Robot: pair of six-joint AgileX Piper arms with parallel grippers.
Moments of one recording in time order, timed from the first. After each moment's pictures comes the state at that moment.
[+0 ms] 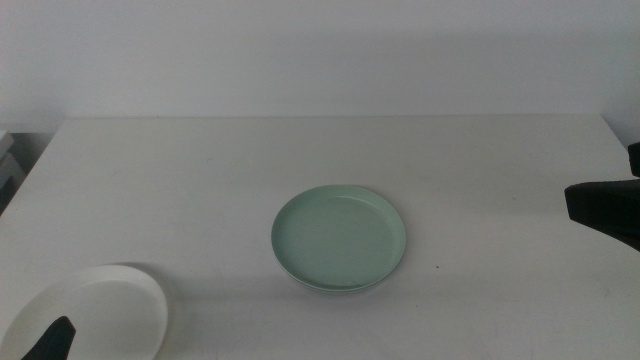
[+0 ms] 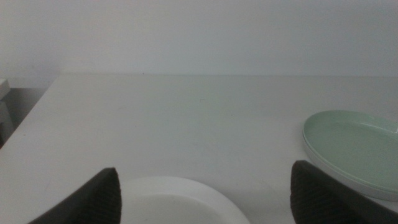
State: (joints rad) left arm -0.12 -0.01 0.03 -0.10 0.17 0.01; right arm 0.33 0.79 -0.97 0.34 0.87 -0.32
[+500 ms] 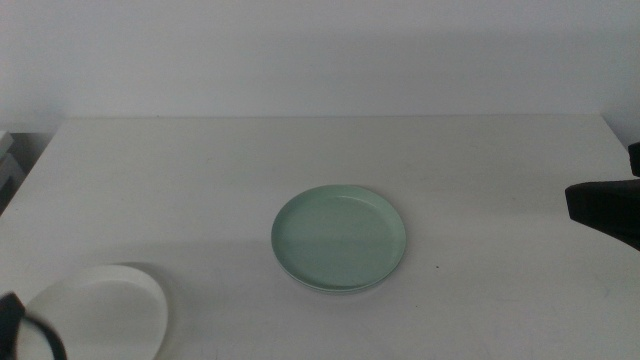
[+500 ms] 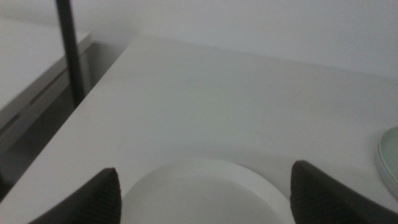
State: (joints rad) left arm 0.13 0.17 -0.10 -0.15 0.28 -0.01; right arm 0.33 0.79 -0.97 0.34 0.87 -0.32
